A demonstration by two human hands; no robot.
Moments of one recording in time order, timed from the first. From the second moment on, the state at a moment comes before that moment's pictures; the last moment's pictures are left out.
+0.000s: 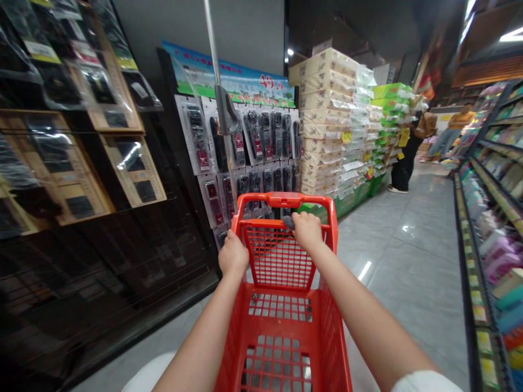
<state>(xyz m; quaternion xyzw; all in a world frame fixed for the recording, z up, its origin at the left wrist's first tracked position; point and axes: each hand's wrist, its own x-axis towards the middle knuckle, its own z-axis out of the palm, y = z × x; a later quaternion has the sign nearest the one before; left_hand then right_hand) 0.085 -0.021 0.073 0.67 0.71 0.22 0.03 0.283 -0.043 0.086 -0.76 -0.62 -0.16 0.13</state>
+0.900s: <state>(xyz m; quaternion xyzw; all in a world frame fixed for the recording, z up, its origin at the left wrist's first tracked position) 0.088 -0.012 0.056 0.71 0.66 0.23 -0.09 0.375 -0.046 0.114 -0.71 -0.64 -0.13 0.28</state>
